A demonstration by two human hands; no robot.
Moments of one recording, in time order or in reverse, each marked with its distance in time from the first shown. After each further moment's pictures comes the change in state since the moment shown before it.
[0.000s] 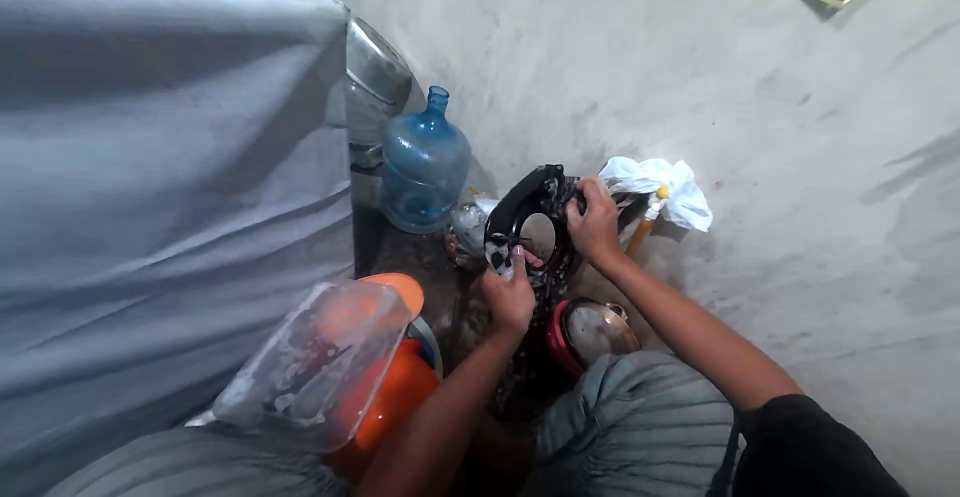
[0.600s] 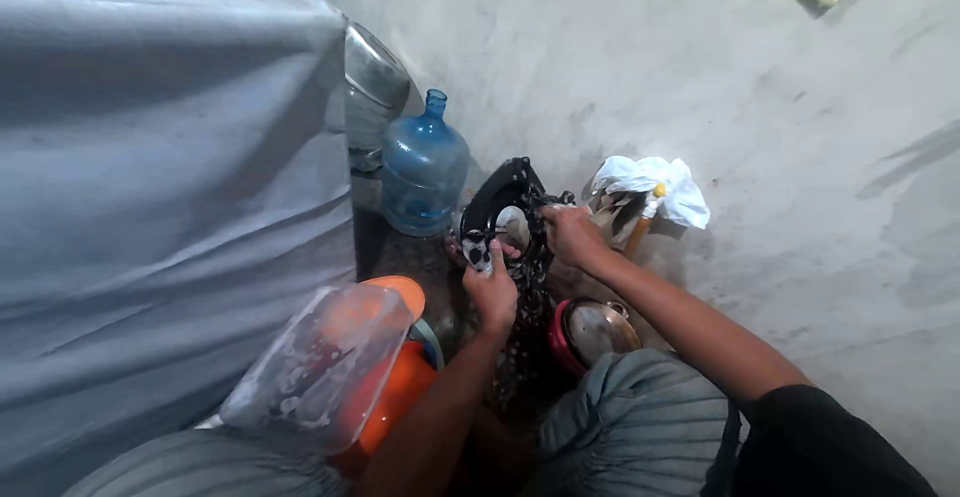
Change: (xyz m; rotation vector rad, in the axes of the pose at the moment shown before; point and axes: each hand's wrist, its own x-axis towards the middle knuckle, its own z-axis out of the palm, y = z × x) left_hand 0.017 -0.003 -0.011 -0.063 0.127 0.017; right_hand 0.000 -0.019 0.003 -0.381 -0.580 -0.019
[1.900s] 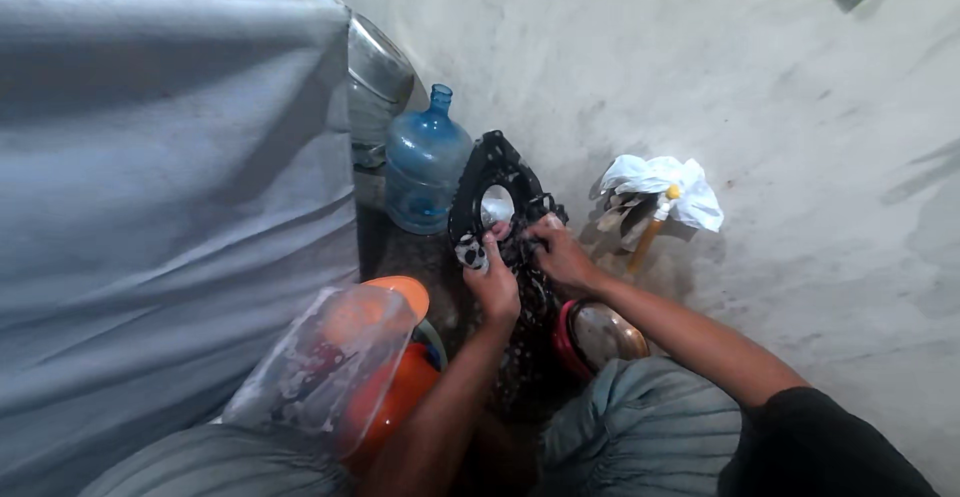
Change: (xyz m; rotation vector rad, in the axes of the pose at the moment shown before) left_hand 0.019 -0.007 0.008 -0.187 0.091 -0.007; right_hand -0.001 -0.008 0.040 0.511 -0.029 -0.051
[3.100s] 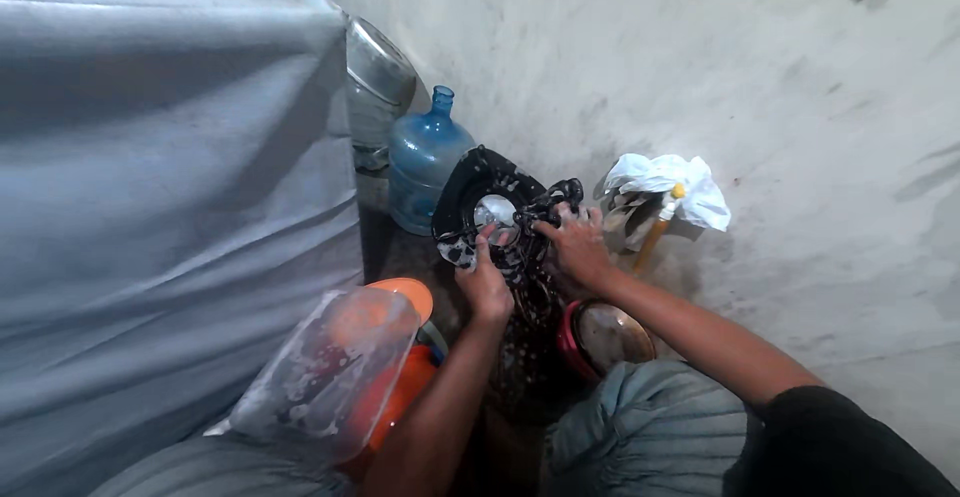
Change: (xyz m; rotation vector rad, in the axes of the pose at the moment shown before) left_hand 0.013 0.018 -0.005 -0.081 0.028 -0.217; right_hand 0.002 0.011 -0.007 -0.691 0.170 -0.192
